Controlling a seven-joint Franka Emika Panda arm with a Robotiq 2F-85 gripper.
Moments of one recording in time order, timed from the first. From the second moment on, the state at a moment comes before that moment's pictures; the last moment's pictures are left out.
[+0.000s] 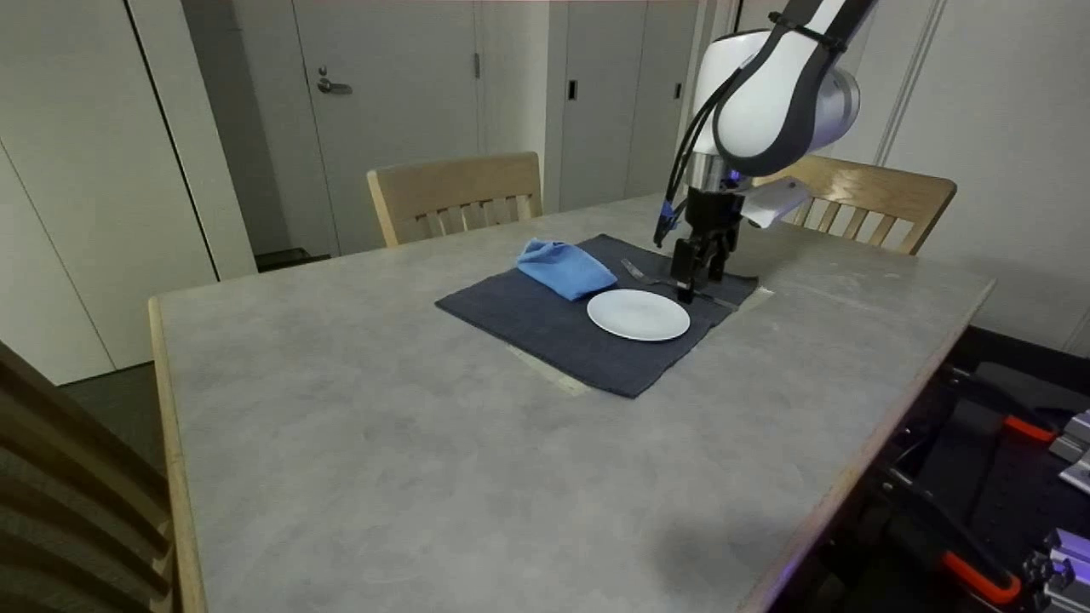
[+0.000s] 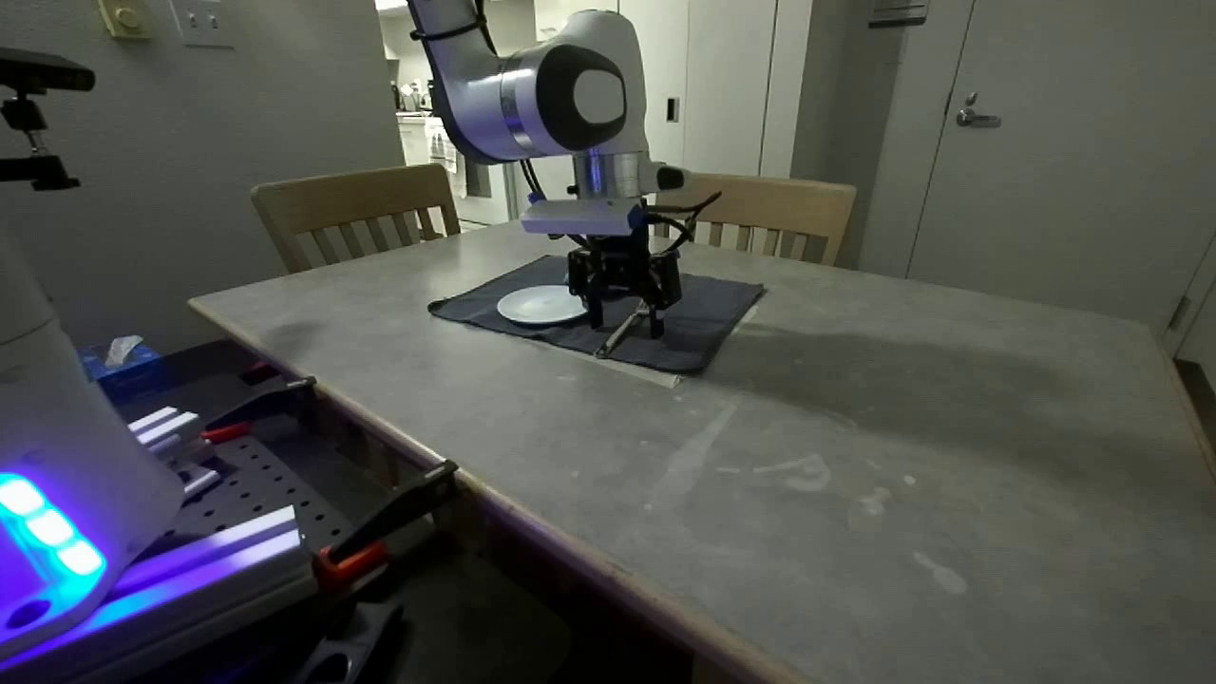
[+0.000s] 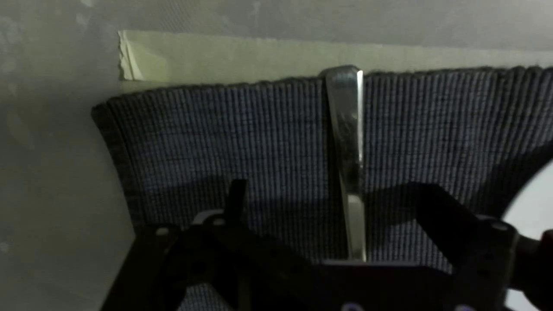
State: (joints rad) arm -0.03 0.47 -0.11 -2.31 -0.16 2.81 -0.08
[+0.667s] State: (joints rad) arm -0.03 0.47 -0.06 -2.30 -0.09 2.80 -0.08
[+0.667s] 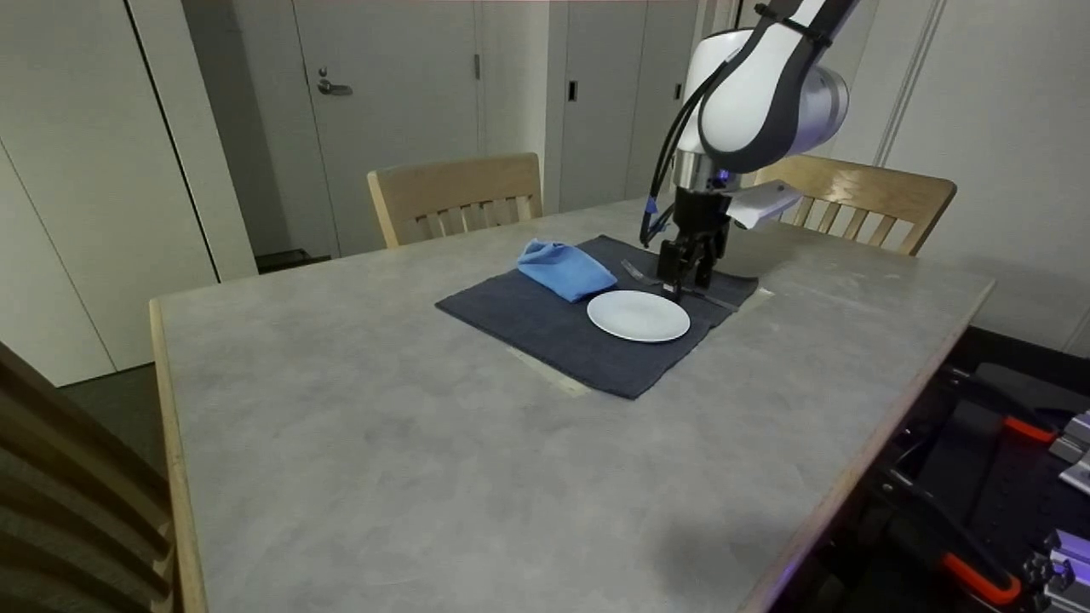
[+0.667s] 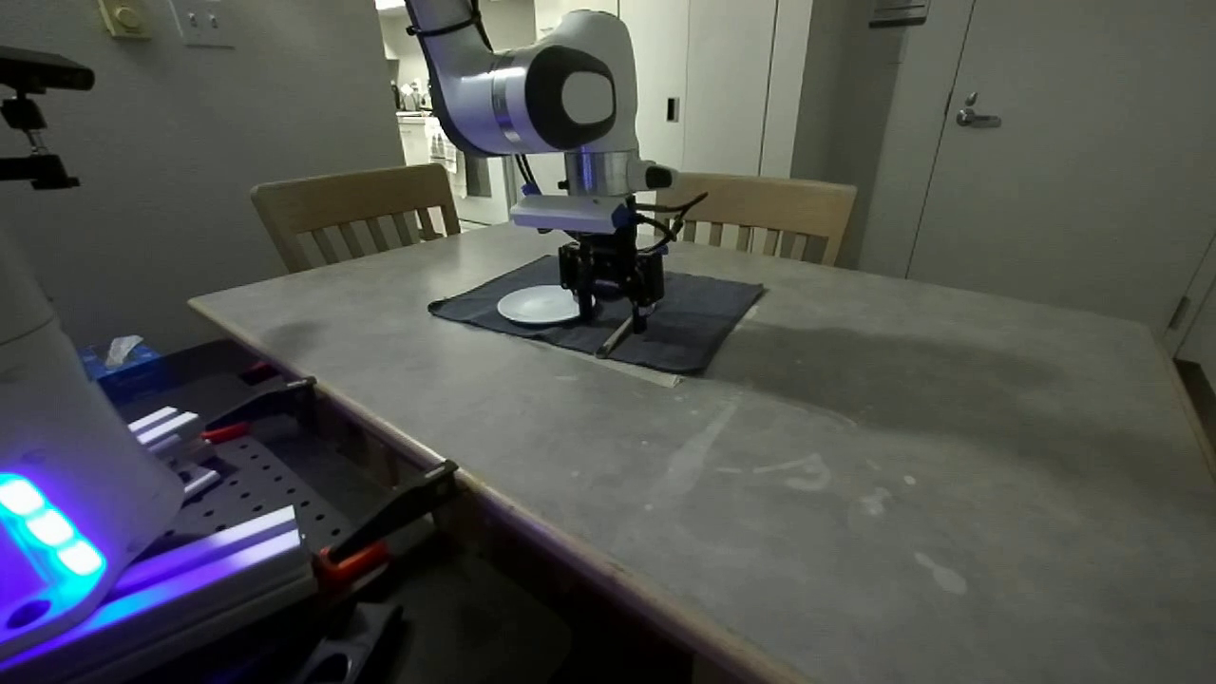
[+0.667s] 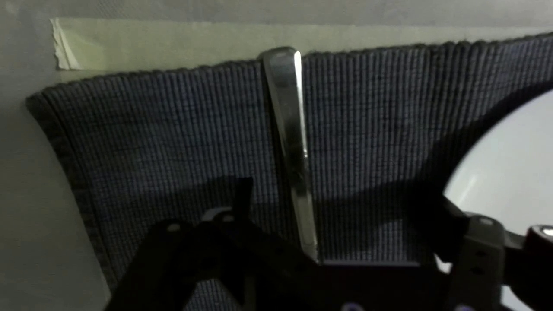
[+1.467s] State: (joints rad) arm -0.03 0.47 -0.06 -2.28 -0.09 2.80 -0.08
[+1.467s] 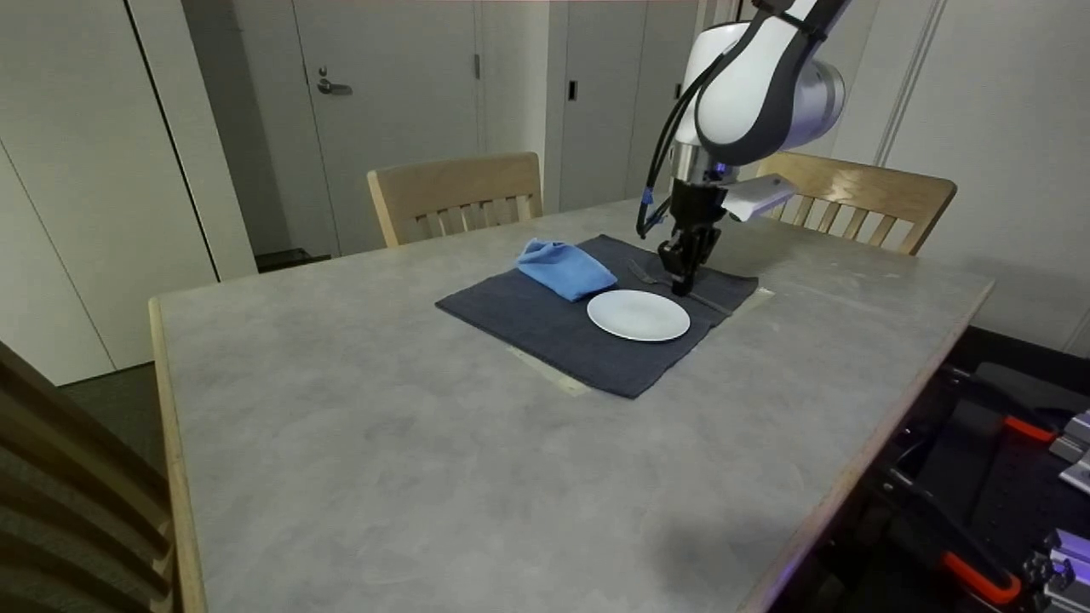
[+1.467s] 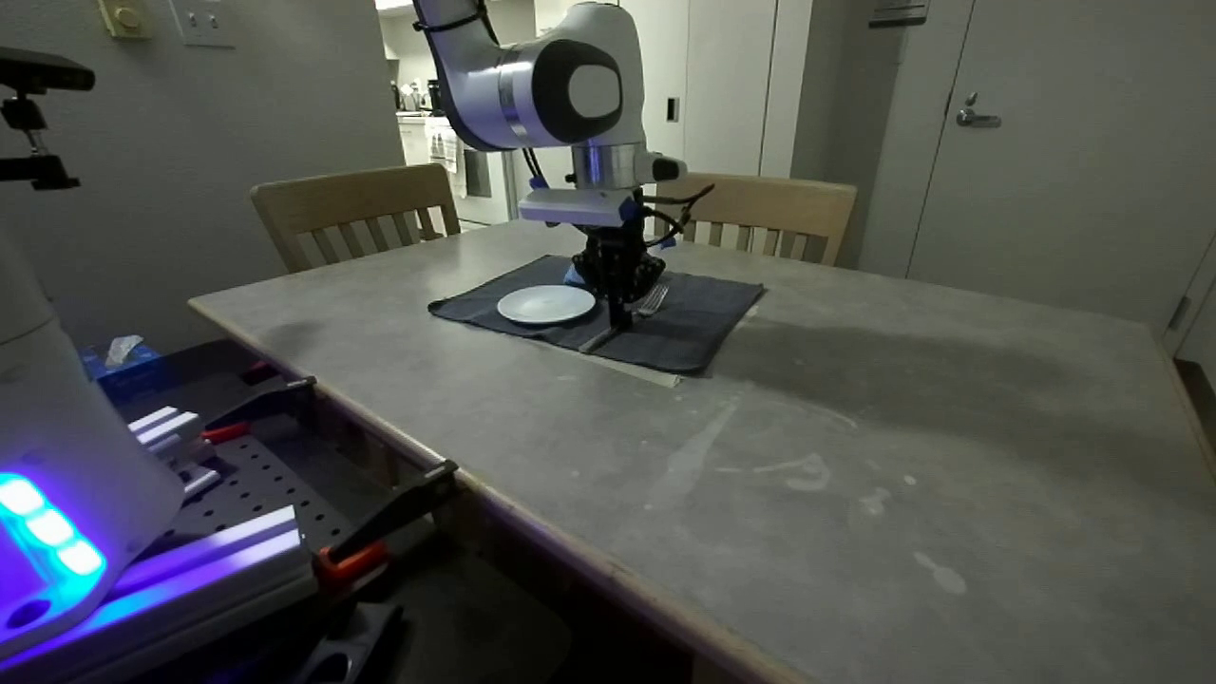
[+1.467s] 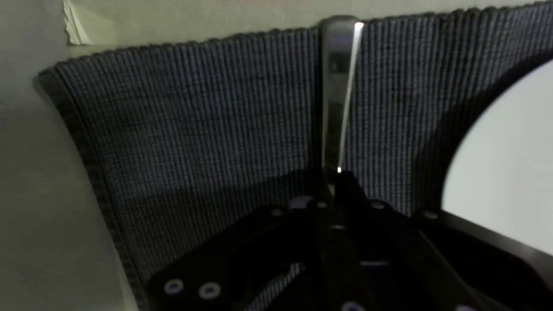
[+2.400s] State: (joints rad) arm -0.10 0.35 0.05 -2.28 0.01 2.60 -0.27
